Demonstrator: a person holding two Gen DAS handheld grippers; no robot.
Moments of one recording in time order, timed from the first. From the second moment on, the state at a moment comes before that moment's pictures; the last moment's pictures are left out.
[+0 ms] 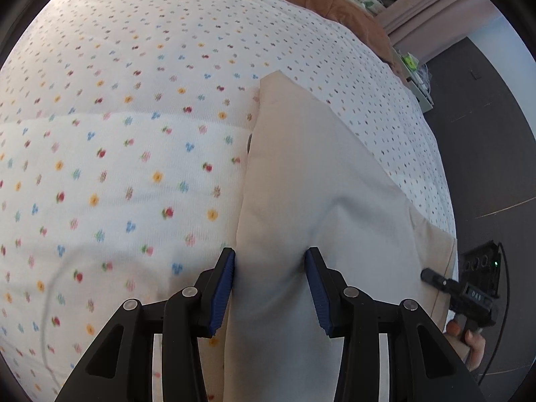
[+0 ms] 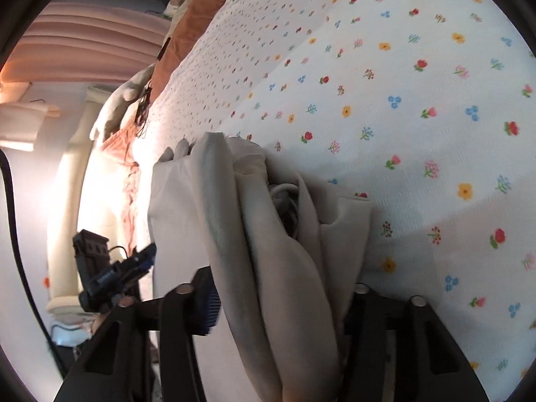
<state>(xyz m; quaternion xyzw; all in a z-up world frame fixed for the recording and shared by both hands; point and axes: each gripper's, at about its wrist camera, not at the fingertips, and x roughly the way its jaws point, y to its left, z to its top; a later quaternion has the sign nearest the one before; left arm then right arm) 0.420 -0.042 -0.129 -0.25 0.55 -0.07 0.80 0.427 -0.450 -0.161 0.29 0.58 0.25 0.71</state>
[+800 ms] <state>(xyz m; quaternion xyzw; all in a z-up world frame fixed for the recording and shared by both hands) 0.409 -0.058 -0.060 -0.22 0.48 -0.10 0.85 0.362 -0.429 -0.050 0.26 0.46 0.24 0.81</state>
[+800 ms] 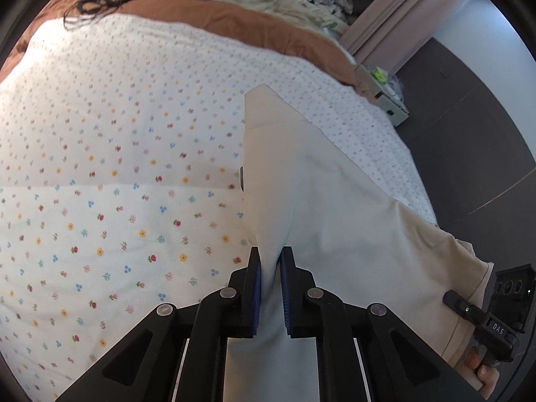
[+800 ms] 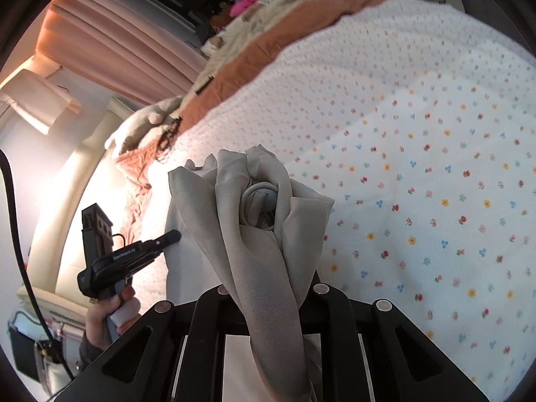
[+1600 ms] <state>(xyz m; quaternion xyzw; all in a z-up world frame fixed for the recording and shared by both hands) 0.317 -0.138 0.097 -0.24 0.30 -0.25 0.89 0.234 -0.497 0.138 0.20 0.28 0.19 0.92</state>
